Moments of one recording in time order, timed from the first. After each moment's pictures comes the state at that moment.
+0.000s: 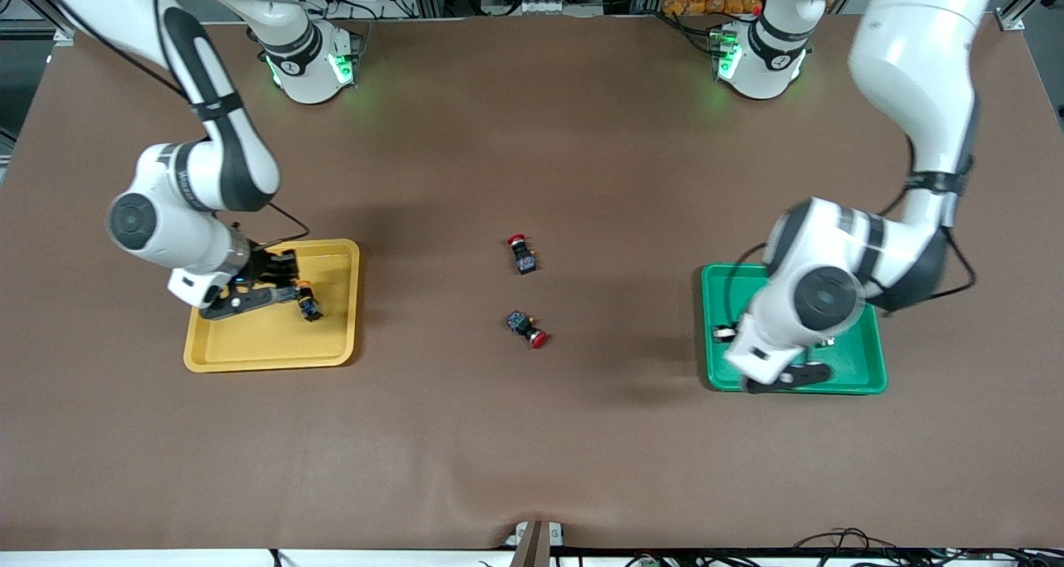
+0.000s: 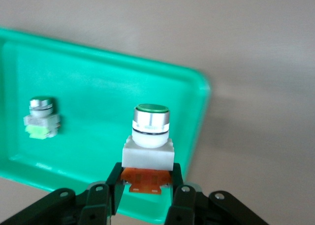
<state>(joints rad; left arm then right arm) -0.04 0.66 -0.27 -1.45 0.25 1.90 -0.57 0.07 0.27 -0.04 -2.15 0.13 2.30 -0.33</state>
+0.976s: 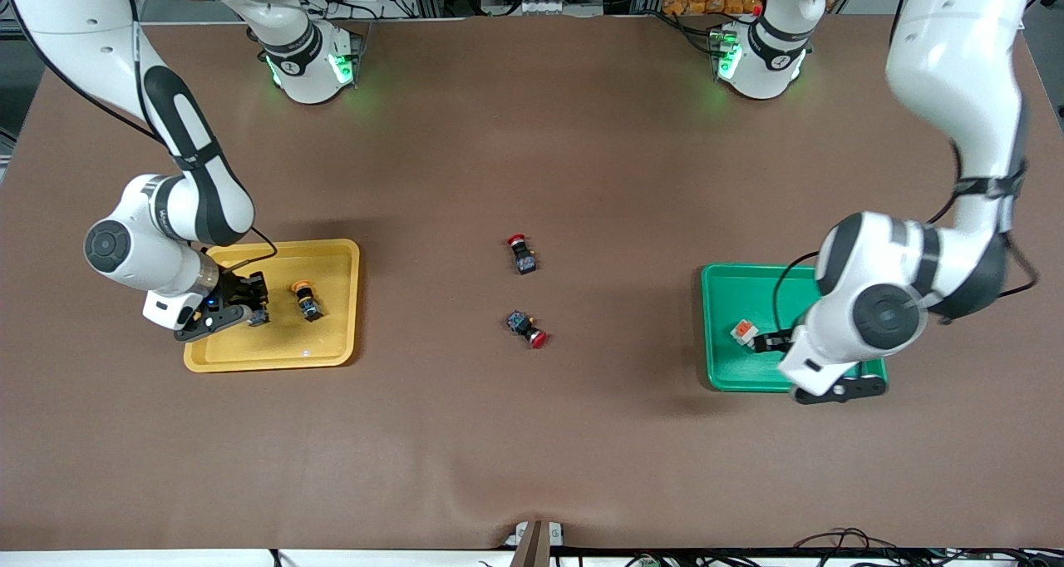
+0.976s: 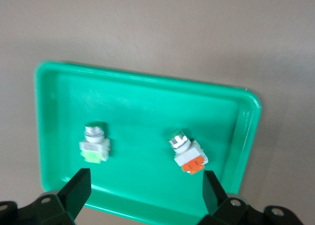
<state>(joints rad) 0.03 0.61 -0.28 -1.42 0.32 1.89 -0.41 -0.04 0.45 -0.03 -2.10 0.09 2.50 -0.52</state>
